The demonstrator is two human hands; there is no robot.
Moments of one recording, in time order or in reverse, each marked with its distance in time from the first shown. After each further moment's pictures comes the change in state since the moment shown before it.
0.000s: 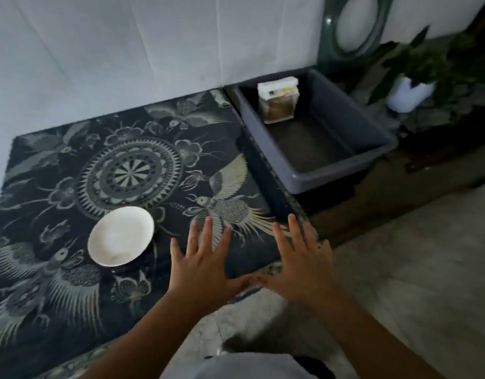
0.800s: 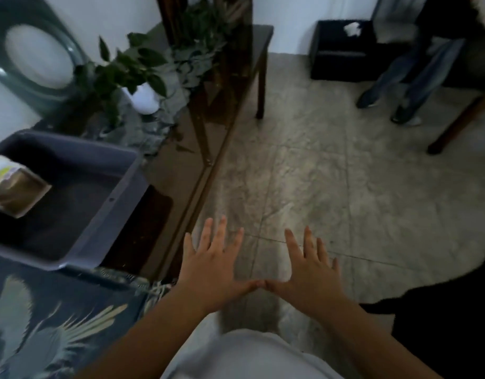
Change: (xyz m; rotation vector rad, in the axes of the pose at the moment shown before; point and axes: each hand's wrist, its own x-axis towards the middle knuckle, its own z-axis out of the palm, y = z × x) left_hand 0.037 0.377 0.018 0.310 -0.080 0.994; right_hand -0.223 0.256 0.032 0.461 0.214 0.988
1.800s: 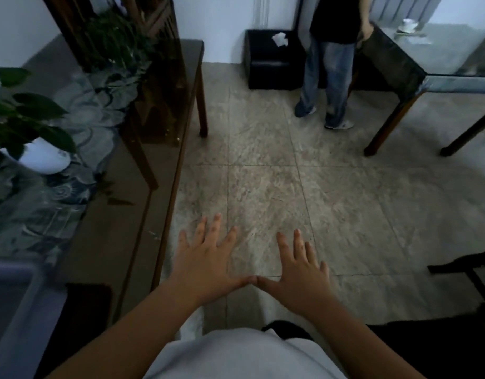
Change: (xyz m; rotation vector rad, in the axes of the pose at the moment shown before) left_hand 0.277 0.005 -0.063 0.037 -0.022 0.318; right_hand 0.190 0.033 -0.084 0.095 0.085 0.272
